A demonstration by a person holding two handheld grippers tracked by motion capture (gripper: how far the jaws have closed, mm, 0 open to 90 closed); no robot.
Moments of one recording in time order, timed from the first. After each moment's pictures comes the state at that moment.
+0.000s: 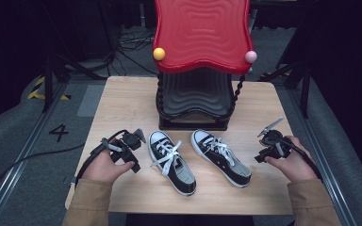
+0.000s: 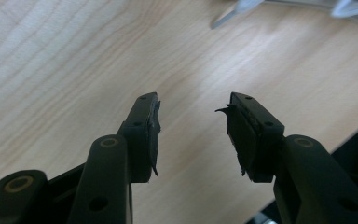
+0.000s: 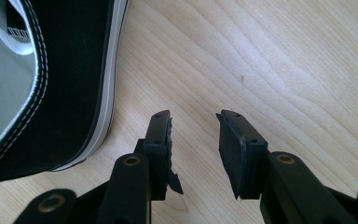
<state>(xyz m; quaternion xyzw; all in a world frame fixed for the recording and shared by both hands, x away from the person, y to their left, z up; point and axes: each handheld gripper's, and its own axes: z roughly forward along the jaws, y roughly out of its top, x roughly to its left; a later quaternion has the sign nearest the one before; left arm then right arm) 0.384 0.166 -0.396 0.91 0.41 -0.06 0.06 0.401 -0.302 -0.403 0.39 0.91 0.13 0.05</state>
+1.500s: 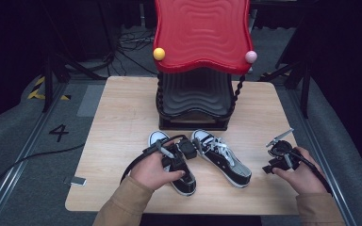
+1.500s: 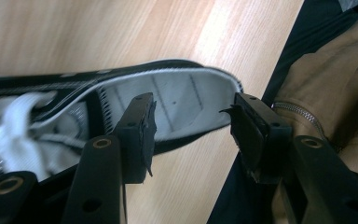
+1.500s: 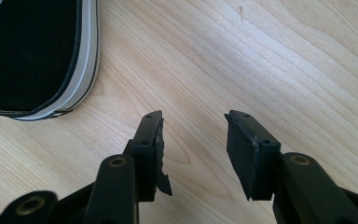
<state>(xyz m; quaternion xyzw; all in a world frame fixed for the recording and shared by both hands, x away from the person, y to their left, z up) 0.360 0.016 -0.374 0.97 0.20 -0.10 0.10 0.372 -0.324 -0.416 0.42 0.90 0.12 0.05</state>
